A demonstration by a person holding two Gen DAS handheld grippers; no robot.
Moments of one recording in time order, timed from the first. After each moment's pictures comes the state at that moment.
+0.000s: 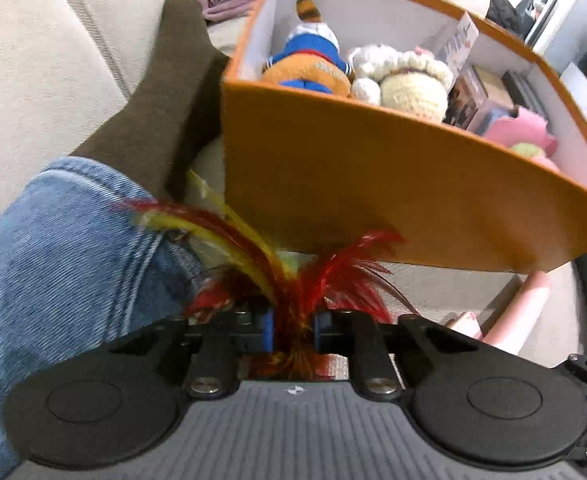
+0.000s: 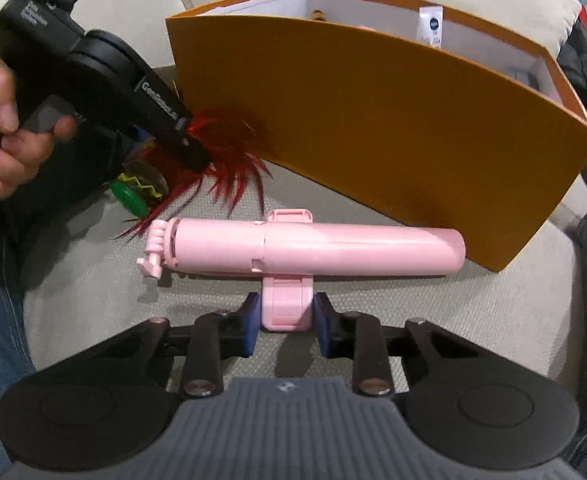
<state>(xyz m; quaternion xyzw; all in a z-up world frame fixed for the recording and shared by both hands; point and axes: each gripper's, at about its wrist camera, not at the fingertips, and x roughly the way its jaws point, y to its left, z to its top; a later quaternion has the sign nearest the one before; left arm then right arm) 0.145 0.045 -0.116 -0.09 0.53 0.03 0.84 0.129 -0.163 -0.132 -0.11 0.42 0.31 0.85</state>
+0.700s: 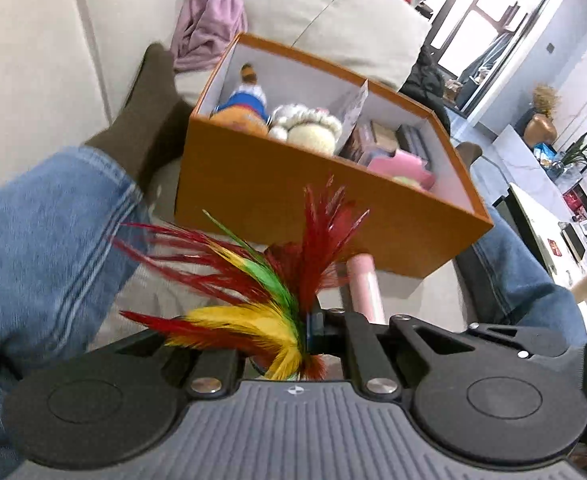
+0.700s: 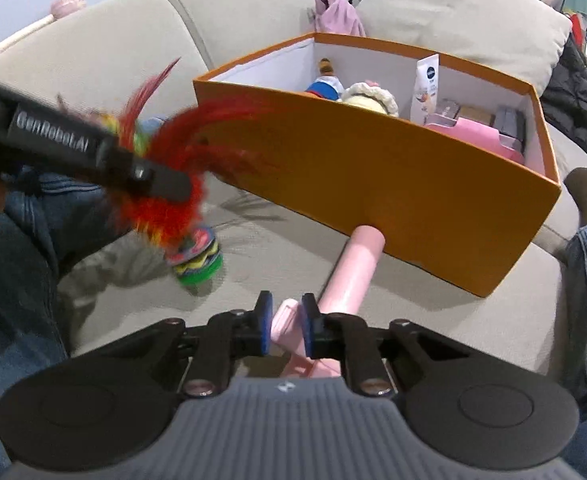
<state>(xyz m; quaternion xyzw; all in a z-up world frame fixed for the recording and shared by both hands) 0.073 0.024 -0.065 -0.17 0.44 -0.04 0.88 0.116 -0.161 -0.095 -0.09 0.39 0.32 0.86</state>
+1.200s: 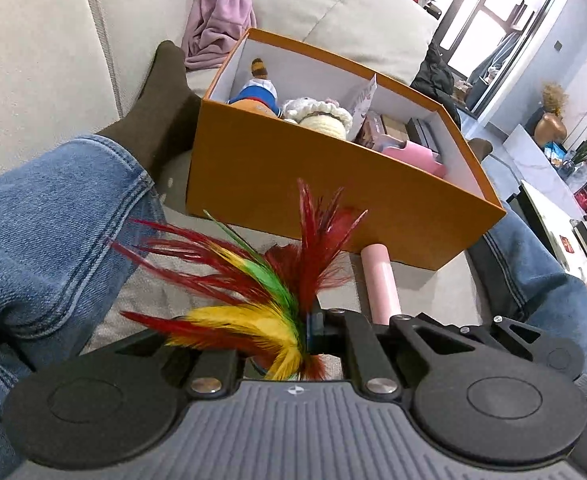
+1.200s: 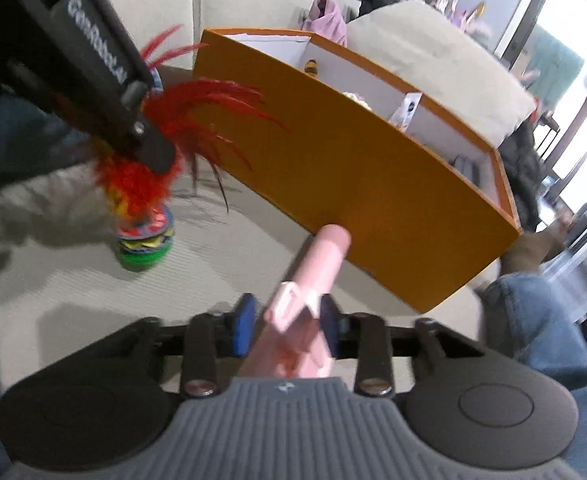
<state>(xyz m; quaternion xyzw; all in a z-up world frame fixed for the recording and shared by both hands) 0.062 0.021 -0.071 -0.16 0.44 -0.02 0.89 0.079 -0.125 -0.117 -0.27 0.31 0.21 0.88</state>
